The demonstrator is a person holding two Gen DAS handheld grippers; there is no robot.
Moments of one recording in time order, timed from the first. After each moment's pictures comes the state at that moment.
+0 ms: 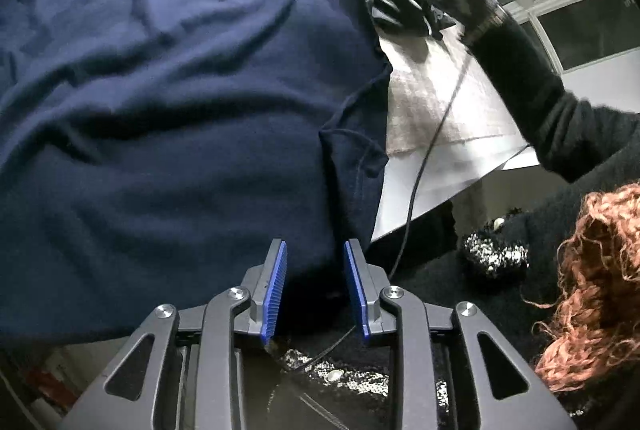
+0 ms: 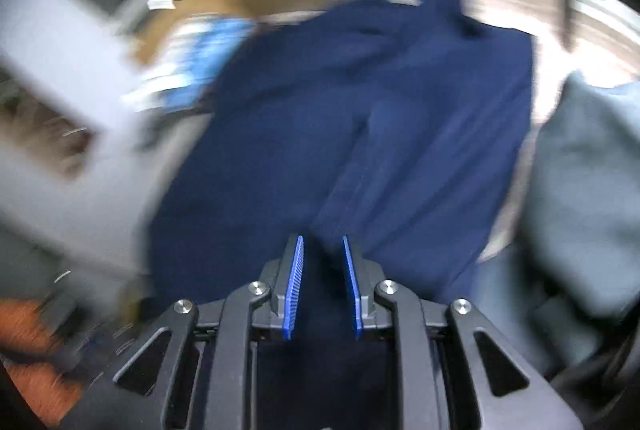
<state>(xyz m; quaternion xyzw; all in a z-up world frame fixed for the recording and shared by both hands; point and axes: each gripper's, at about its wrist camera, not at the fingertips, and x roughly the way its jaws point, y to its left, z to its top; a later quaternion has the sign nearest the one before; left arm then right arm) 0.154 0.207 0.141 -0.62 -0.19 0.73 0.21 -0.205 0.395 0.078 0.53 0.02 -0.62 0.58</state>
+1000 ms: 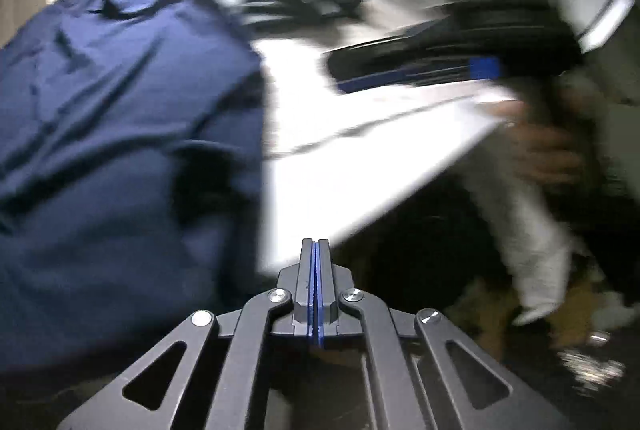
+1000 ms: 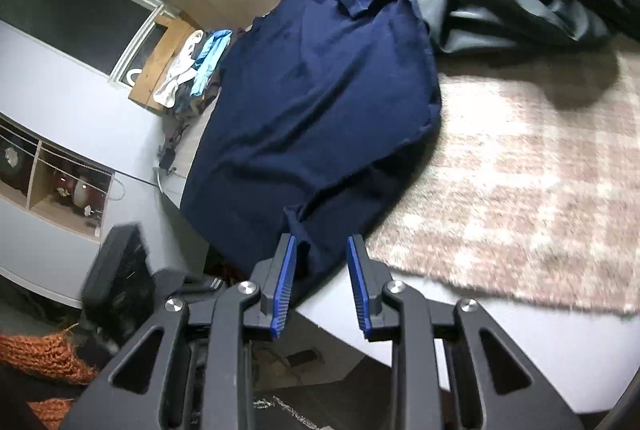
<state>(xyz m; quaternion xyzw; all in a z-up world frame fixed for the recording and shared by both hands) 0.200 0.341 0.145 -0.51 -0.05 0.82 0.27 0.038 0.559 0.056 0.57 -0.12 -0.69 0.42</state>
